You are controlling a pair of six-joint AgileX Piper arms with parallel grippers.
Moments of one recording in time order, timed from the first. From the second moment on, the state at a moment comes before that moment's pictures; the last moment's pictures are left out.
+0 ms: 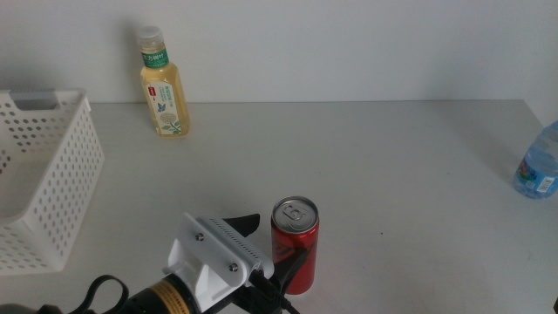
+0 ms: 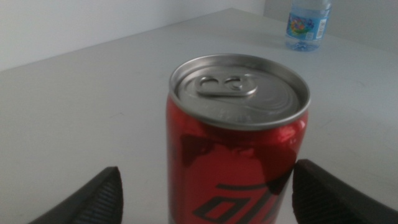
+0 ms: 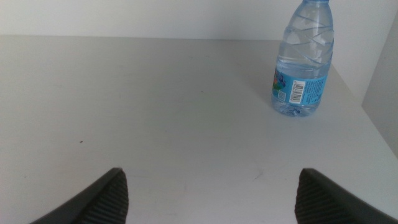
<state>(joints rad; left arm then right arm) -0.75 1.63 -0.28 0.01 -1.08 -0.07 0.04 -0.01 0.03 -0.02 0.29 0.03</state>
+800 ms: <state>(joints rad) -0.73 1.86 -0.49 0.10 -1.05 -0.12 0.04 -0.01 0.03 -0.02 0.29 0.03</state>
